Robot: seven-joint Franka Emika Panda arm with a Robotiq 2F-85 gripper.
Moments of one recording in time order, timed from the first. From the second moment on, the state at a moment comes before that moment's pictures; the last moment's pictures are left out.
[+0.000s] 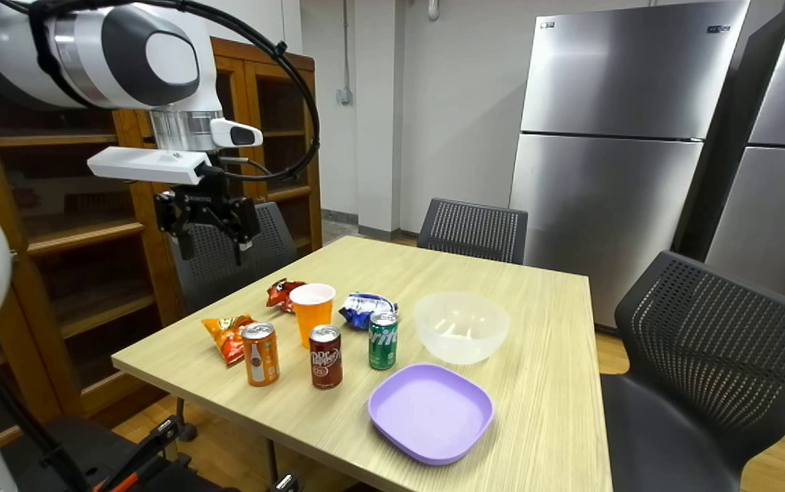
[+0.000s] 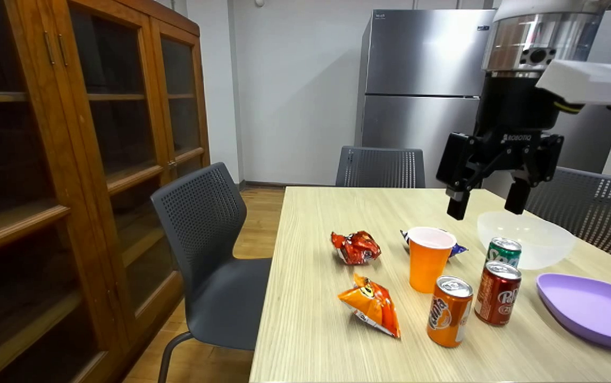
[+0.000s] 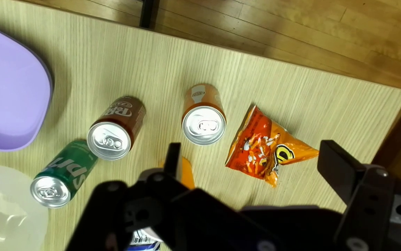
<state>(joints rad) 0.20 -0.42 0.13 -2.78 0.06 2.42 0.02</state>
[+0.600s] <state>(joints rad) 0.20 -0.24 0.12 -2.78 0.06 2.61 0.02</state>
